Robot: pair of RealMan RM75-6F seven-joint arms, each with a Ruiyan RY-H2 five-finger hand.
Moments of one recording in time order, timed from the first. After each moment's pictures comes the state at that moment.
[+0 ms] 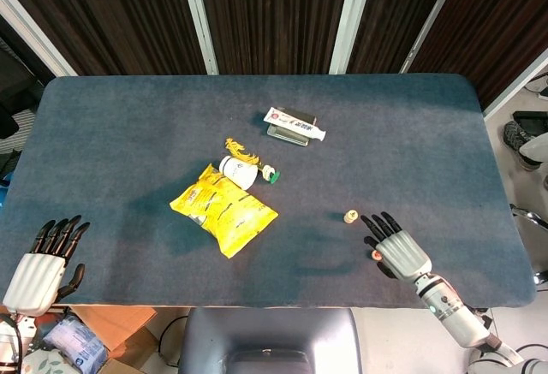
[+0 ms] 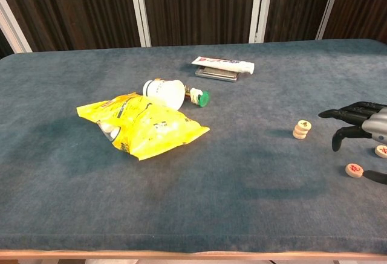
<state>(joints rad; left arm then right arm) -0.14 -1.14 0.01 -1.57 1.61 1.47 0.07 0.45 -1.38 -0.12 -1.37 -1.53 1.13 -0.29</state>
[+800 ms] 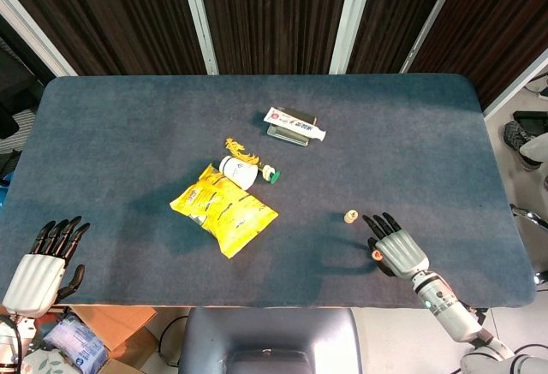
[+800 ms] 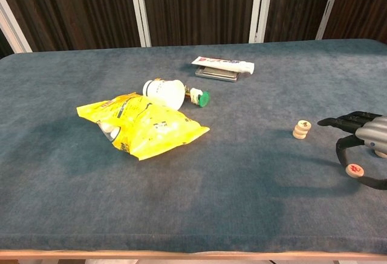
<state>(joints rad) -0.14 -1.13 0.02 -1.57 1.62 1.48 0.07 0.44 -1.44 -0.08 -1.28 -1.51 1.06 -0.25</state>
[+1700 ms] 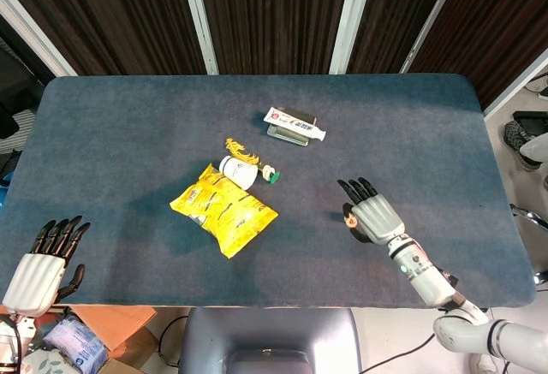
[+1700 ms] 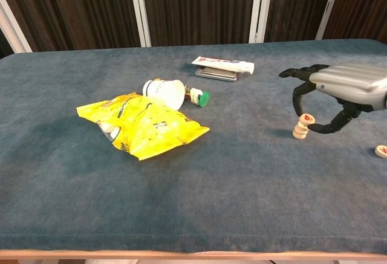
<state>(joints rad) -0.14 -1.13 0.02 -1.56 1.62 1.48 0.07 0.59 -1.43 0.11 -1.37 -1.40 0.94 -0.27</state>
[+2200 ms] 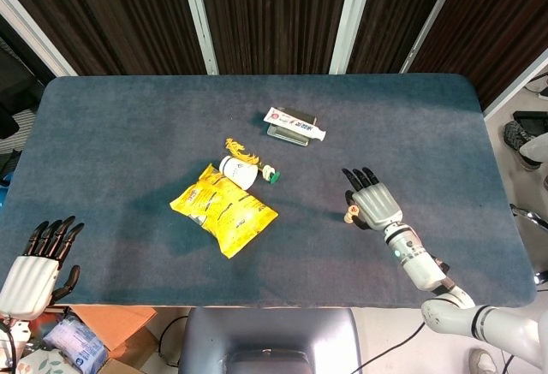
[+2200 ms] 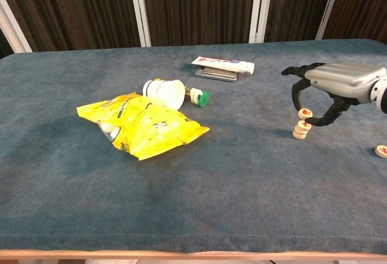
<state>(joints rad) -0.12 -1.13 0.02 -1.56 1.63 1.51 0.06 0.64 -1.48 0.14 -1.27 -1.29 0.88 -0.31</state>
